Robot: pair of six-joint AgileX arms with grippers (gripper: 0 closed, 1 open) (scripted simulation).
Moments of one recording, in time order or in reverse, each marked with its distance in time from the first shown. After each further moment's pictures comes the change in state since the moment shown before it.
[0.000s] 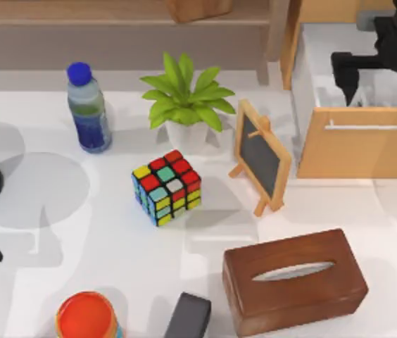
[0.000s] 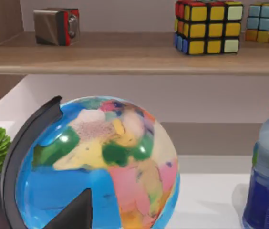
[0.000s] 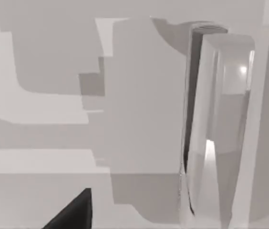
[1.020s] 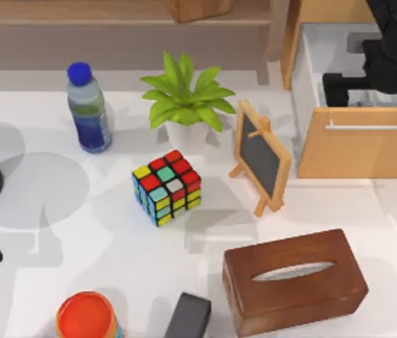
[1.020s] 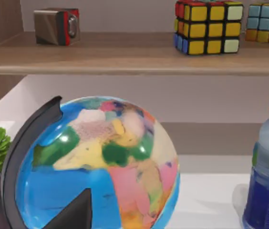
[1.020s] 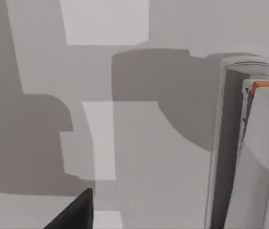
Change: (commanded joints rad) left arm 0.000 0.000 0.000 0.000 0.000 0.000; right arm 0.003 0.056 -0.084 0.140 0.000 0.003
